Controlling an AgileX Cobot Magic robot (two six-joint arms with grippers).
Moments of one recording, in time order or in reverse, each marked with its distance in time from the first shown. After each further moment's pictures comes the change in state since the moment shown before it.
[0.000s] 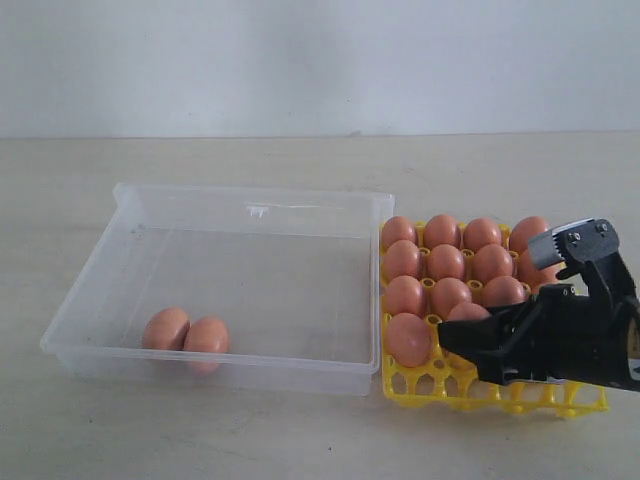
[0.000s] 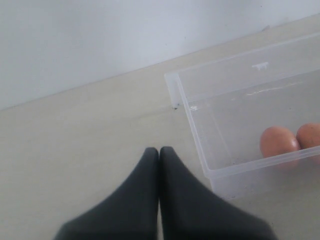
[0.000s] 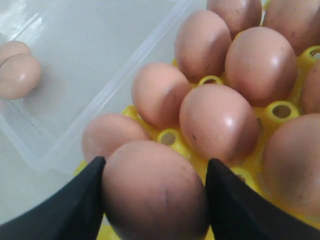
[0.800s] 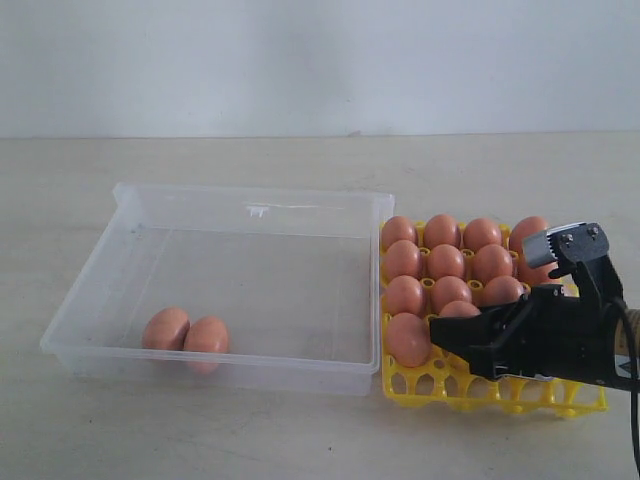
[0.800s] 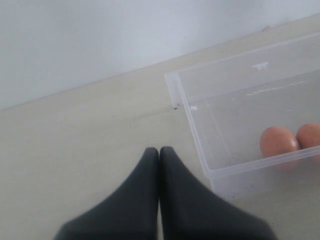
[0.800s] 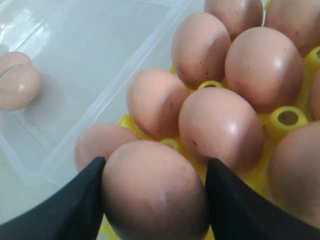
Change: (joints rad) left arm 0.000 0.000 0.000 0.000 0.000 0.000; right arm 0.000 0.090 -0.015 0.046 -0.078 -0.042
